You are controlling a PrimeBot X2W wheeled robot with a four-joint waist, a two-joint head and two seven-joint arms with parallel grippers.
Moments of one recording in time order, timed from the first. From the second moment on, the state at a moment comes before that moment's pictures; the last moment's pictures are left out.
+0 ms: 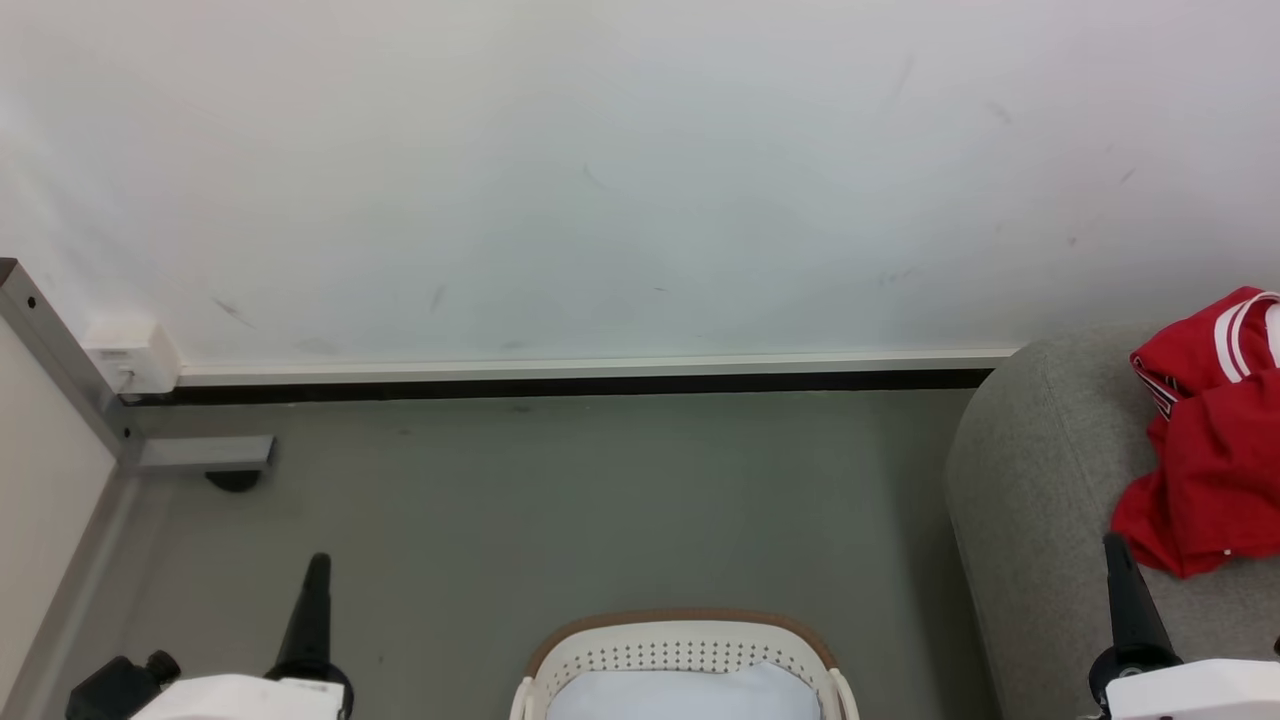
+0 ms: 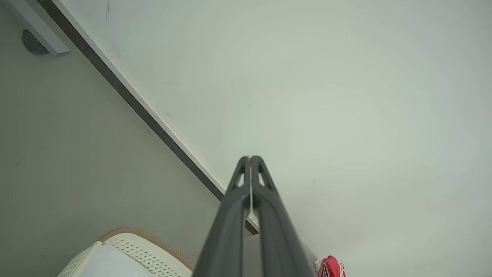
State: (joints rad) left arm -0.06 0.07 0.05 0.19 -1.06 -0.08 -0.03; right arm -0.09 -0.08 0.01 0.26 1.11 0.13 -0.06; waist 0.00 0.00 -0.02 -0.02
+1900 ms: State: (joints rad) left arm -0.09 0.05 0.11 0.16 -1.54 -0.05 0.10; right arm -0.12 -0.15 0.02 0.25 1.65 0.13 -0.01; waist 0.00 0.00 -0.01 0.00
